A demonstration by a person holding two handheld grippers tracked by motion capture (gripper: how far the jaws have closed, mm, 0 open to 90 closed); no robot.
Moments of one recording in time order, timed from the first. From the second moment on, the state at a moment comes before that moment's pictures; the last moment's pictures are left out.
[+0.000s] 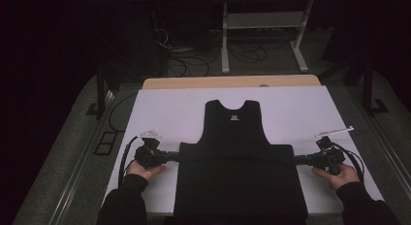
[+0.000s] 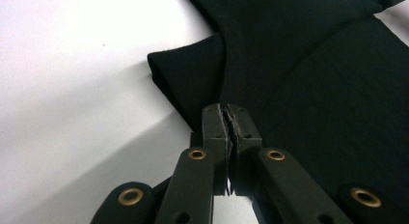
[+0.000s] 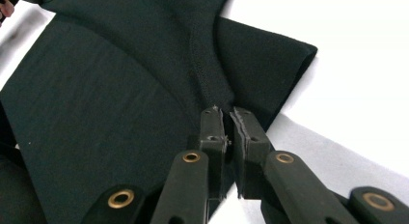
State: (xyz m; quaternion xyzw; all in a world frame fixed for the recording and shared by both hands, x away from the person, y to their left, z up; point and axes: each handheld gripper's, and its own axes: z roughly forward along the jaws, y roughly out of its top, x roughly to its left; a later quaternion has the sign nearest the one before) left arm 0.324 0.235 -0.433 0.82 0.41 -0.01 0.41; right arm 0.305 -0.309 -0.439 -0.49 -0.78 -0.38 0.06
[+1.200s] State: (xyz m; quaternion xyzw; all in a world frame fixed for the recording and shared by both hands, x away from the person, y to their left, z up) left arm 0.325 0.240 -0.431 0.81 0.41 0.01 0.42; right arm 0.306 -0.315 -0.437 -0.51 -0.77 -0.38 0.04
